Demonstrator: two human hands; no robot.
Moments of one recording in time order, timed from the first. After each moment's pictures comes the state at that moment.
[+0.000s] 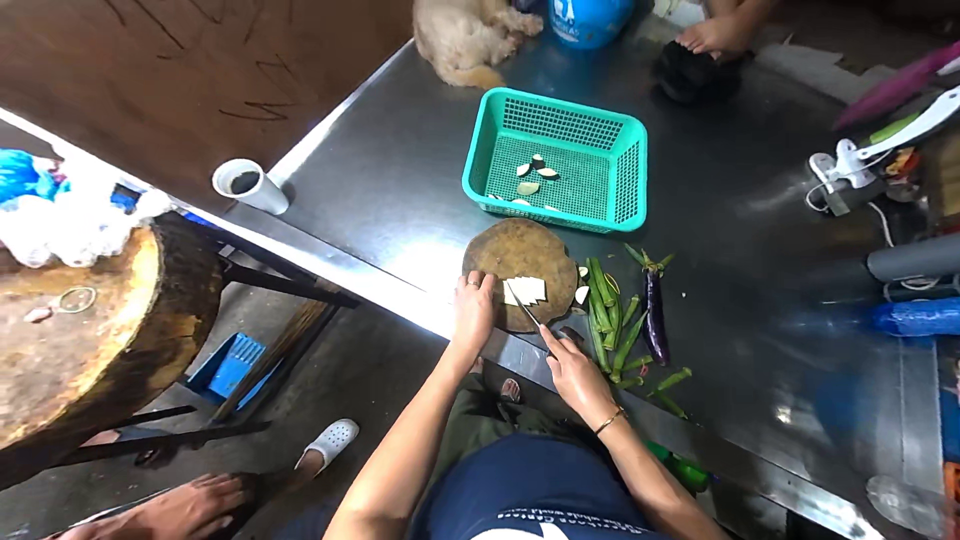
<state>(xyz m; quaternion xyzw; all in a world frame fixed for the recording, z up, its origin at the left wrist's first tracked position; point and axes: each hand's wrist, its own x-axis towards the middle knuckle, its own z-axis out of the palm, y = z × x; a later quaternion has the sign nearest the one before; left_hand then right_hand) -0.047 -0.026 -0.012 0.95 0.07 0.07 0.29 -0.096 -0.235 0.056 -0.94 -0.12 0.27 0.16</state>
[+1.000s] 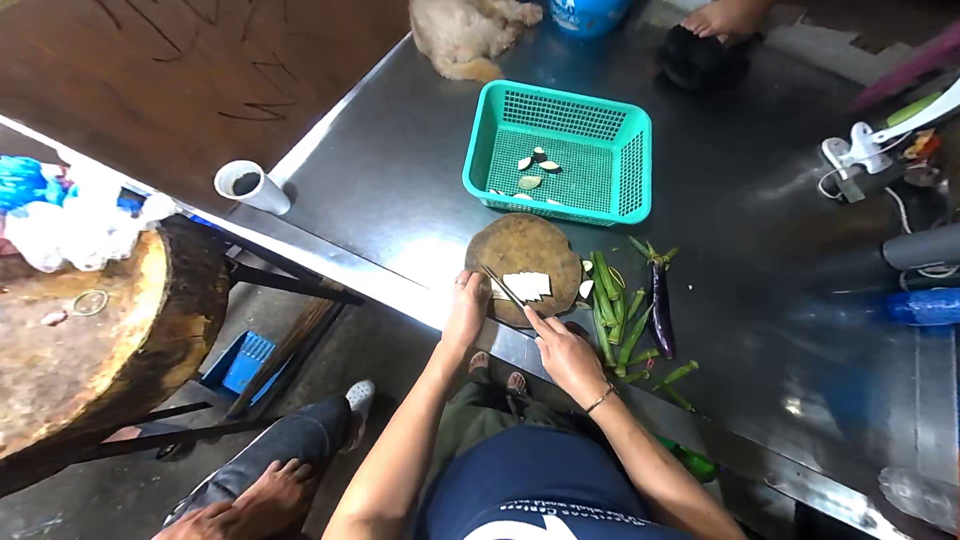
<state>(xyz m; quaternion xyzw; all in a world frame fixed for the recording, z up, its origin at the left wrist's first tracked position) -0.055 0.000 -0.031 0.92 0.02 0.12 0.37 -0.078 -0.208 0.072 -0.94 -0.18 0.25 0.15</state>
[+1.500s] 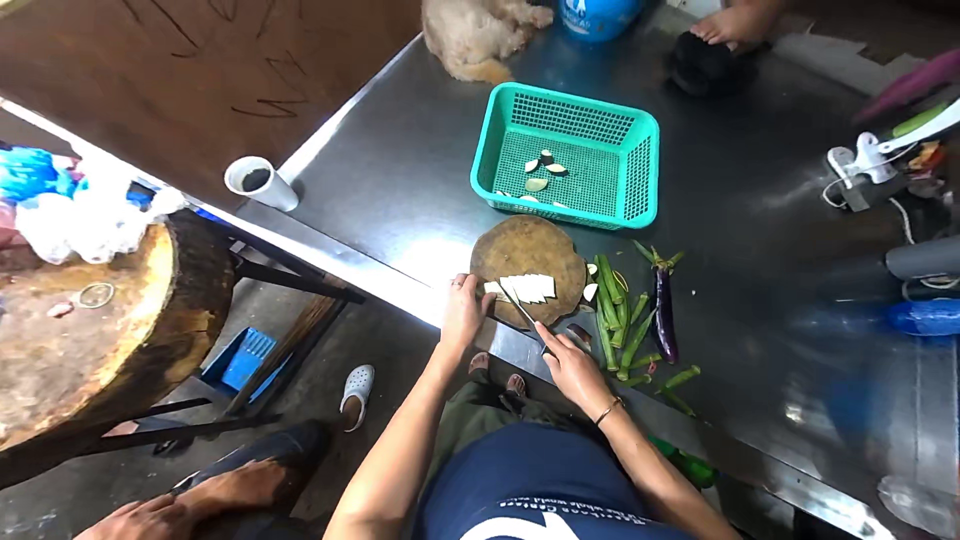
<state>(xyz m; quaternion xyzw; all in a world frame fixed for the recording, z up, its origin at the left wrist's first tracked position) -0.058 0.010 -0.038 0.93 0.07 0.09 0.35 -0.089 -0.228 0.044 -0.92 -0.14 0.30 0.21</state>
